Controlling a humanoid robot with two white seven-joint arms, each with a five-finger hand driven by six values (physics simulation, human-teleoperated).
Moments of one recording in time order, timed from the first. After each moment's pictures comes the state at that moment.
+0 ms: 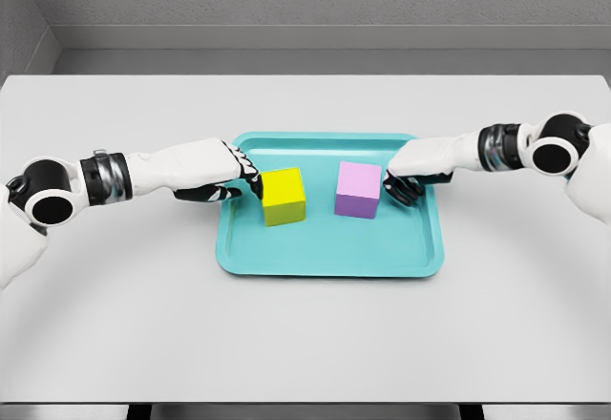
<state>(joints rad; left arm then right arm) -0.60 0.61 -0.65 -1.40 -0.40 -0.61 -0.48 -0.94 -0.61 1.05 -1.08 0.27 -0.61 0.63</state>
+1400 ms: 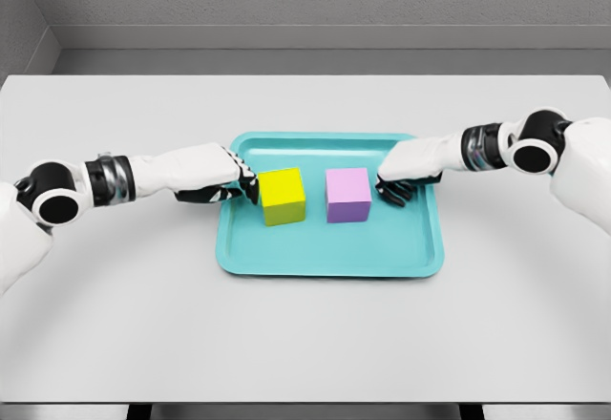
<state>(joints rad) -0.61 0.59 -0.68 -1.32 -0.39 -0.61 -0.48 -0.96 -0.59 1.09 -1.11 0.39 -0.61 0.61</state>
